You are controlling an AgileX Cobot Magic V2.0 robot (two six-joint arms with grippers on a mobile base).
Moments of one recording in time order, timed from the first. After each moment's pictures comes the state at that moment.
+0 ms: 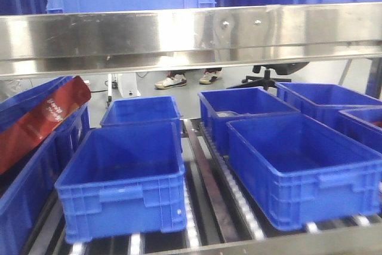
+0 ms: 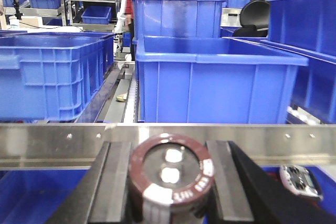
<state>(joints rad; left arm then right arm) -0.19 0.57 -0.91 0.01 0.79 0.00 0.05 0.30 -0.74 0.15 0.54 -0.14</state>
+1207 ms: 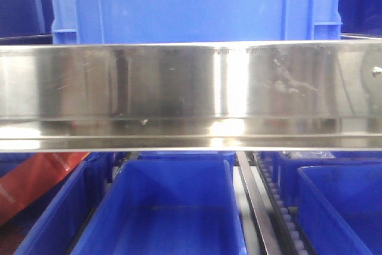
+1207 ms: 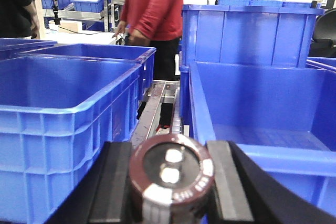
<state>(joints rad) -0.19 0.57 -0.91 0.01 0.79 0.00 0.05 0.30 -0.74 0.15 0.54 -0.14</state>
